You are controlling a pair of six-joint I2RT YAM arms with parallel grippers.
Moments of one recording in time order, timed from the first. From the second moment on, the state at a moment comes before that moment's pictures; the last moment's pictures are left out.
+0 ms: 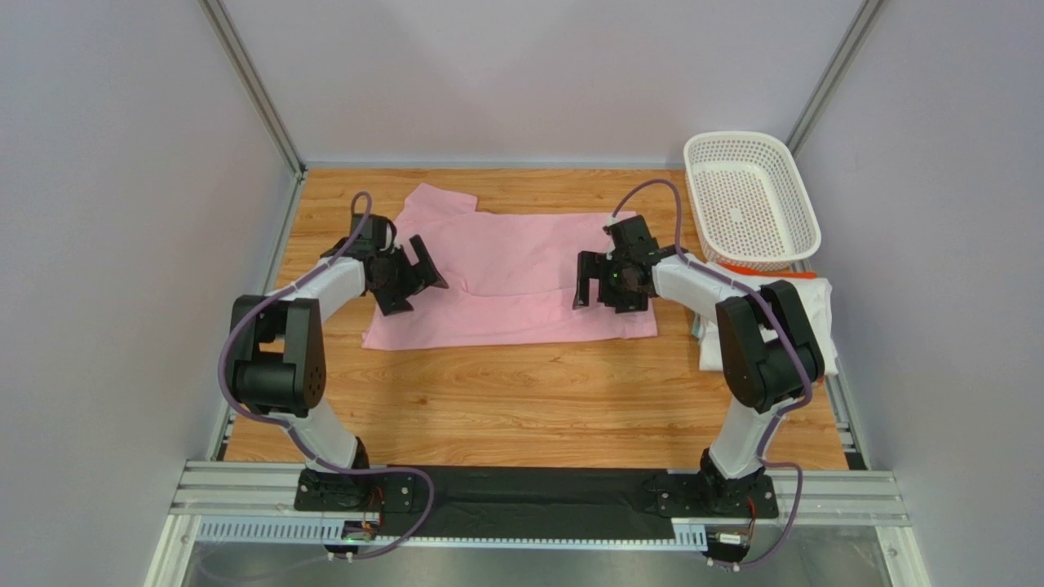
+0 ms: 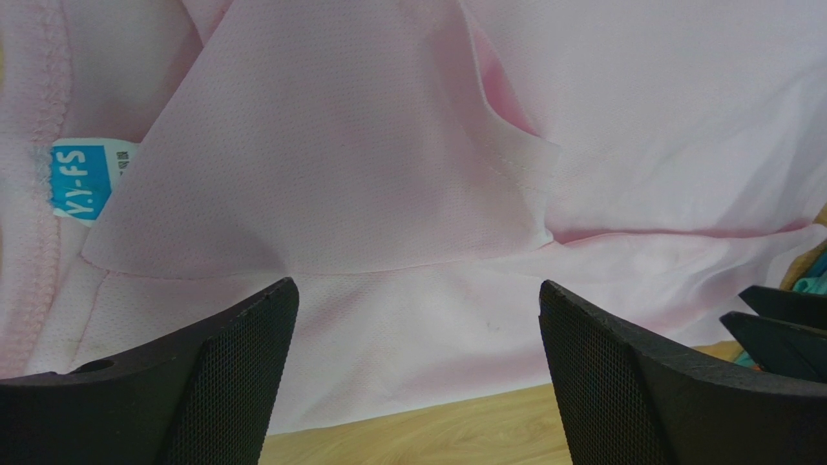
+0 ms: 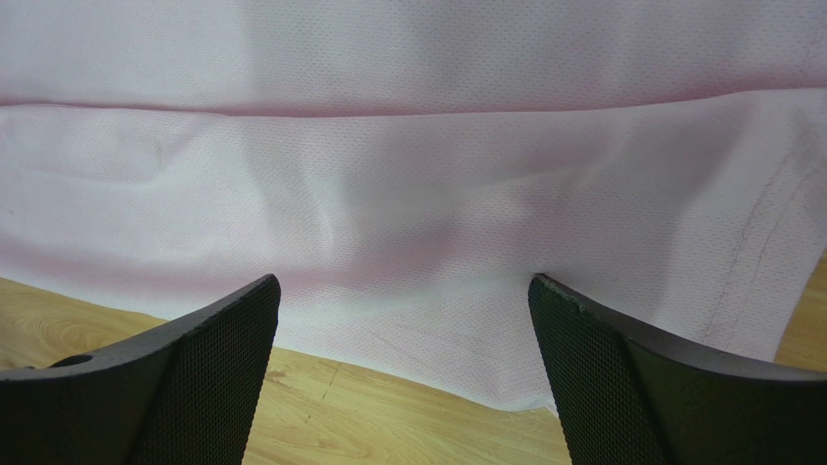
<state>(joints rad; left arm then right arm) -0.07 1.69 1.03 -0.36 0.28 -0.58 0.37 1.79 1.14 -0.39 -0.15 0.40</state>
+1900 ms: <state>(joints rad) -0.07 0.74 0.66 -0.80 0.02 -0.78 0.67 0.88 0.66 -0.63 0.07 0.65</state>
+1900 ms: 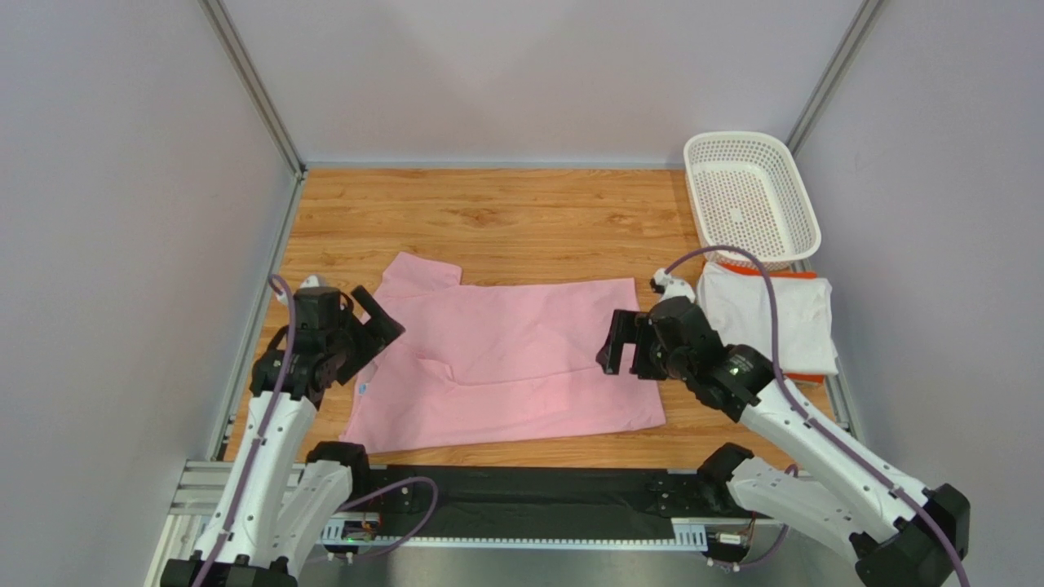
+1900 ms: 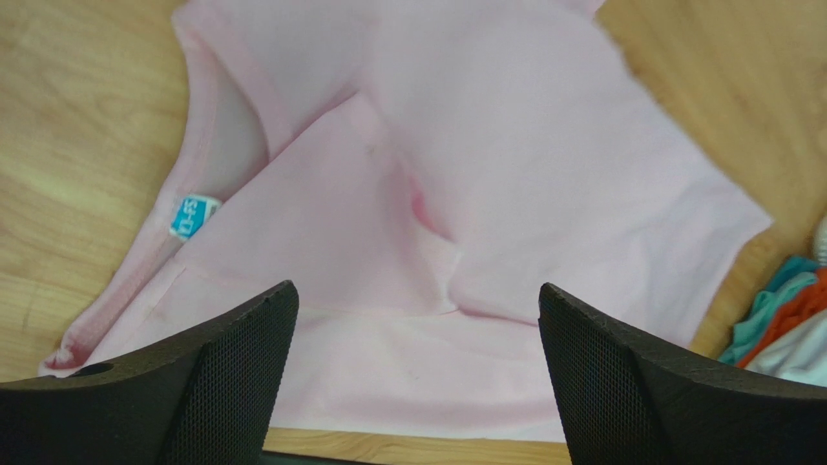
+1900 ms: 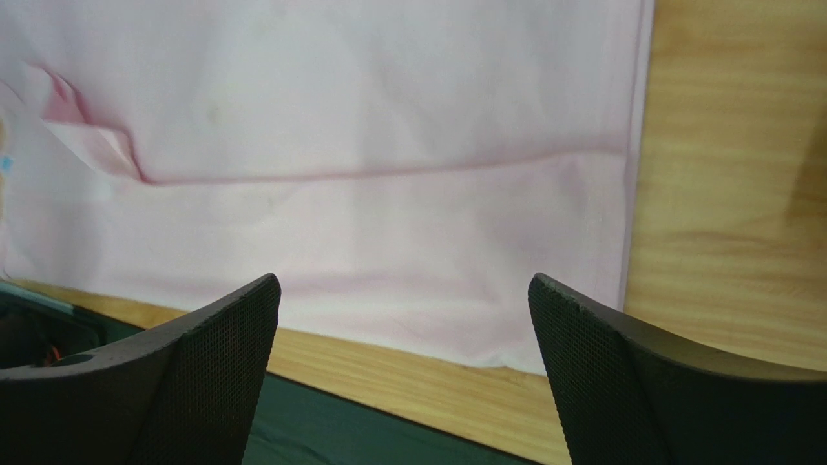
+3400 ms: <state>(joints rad) -0.02 2.28 1.87 -0.82 -0.04 -0.30 0.53 0.99 0.70 -0.58 0.25 0.53</state>
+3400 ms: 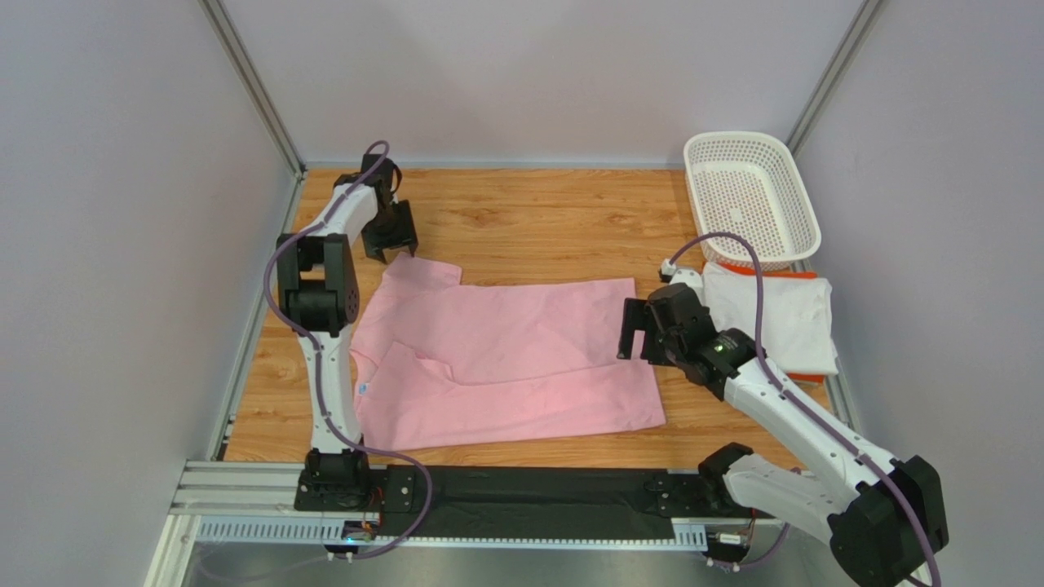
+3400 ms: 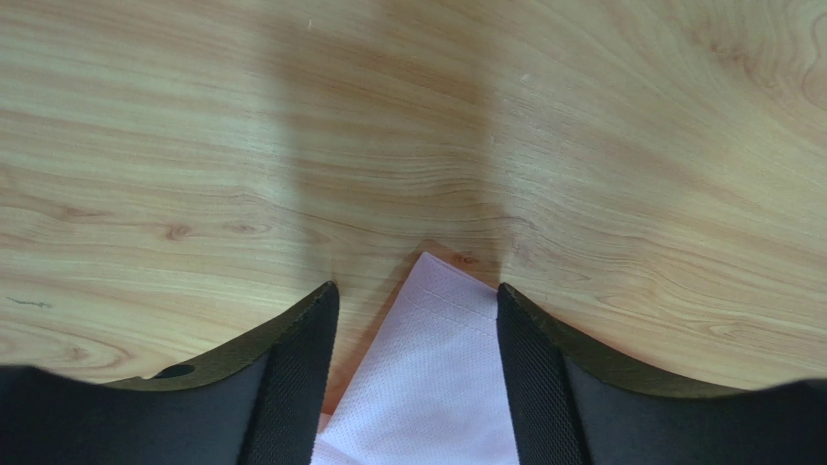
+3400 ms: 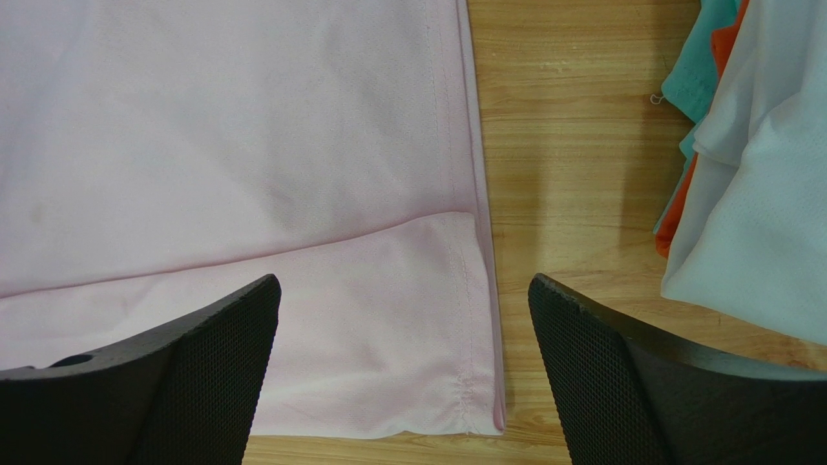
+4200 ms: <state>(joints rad) -0.03 2.19 1.74 -0.75 0.05 -0.26 0.42 1.18 0.80 -0.56 0.22 0.54</state>
